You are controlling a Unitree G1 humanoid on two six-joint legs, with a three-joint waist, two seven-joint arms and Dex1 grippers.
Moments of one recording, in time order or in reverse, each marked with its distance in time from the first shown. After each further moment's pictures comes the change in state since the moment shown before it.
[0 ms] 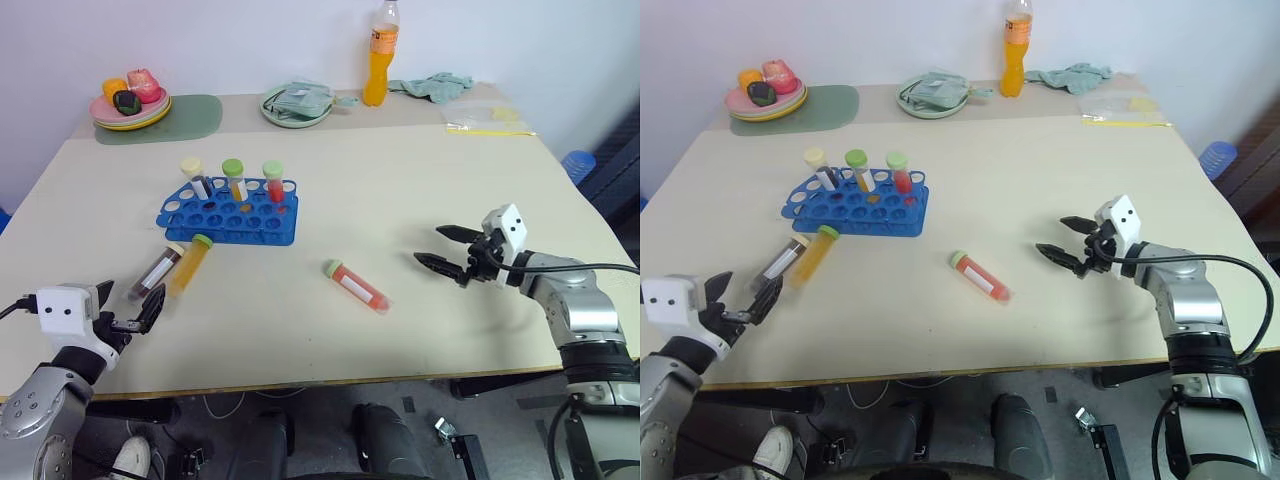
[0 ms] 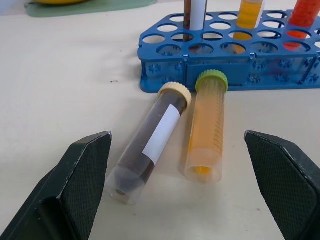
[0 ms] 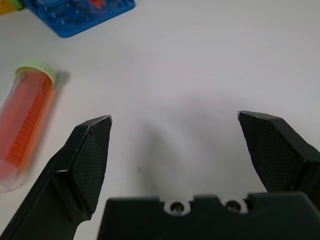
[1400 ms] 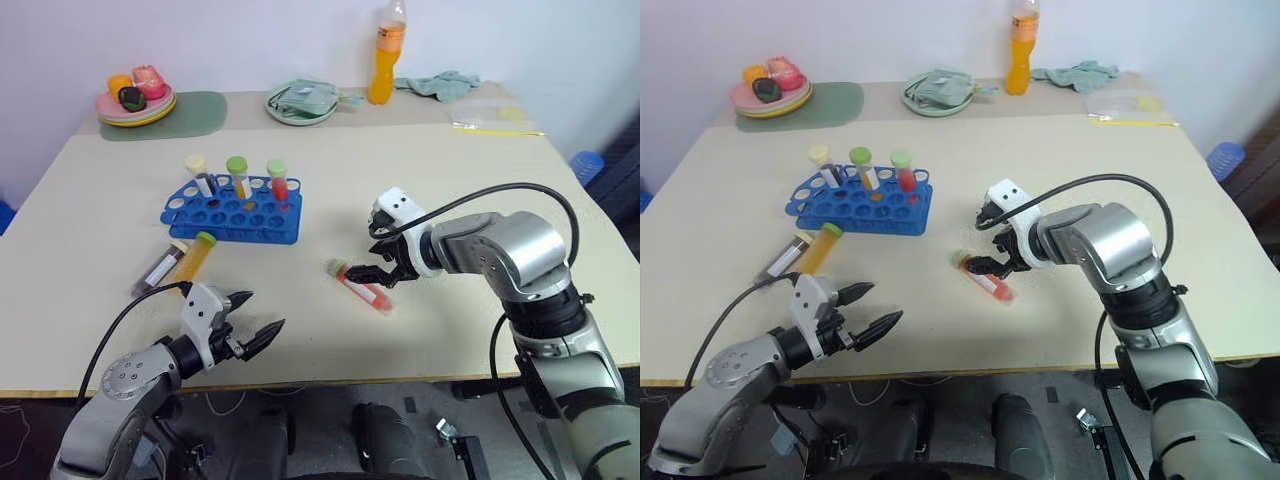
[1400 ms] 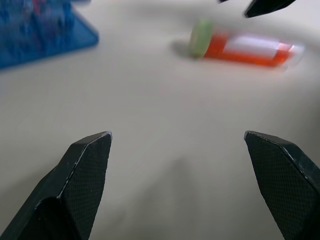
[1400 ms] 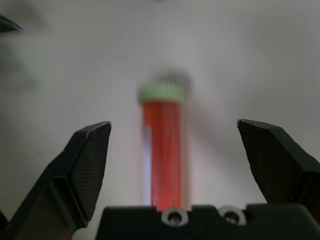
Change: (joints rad) left arm -0.152 0.111 -0.522 0.032 0.053 -0.004 -0.280; right arm -0.461 0.118 0.381 -0.495 0.113 1.319 -0.393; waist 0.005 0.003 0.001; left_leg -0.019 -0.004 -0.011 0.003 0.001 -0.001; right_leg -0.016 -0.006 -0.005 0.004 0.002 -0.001
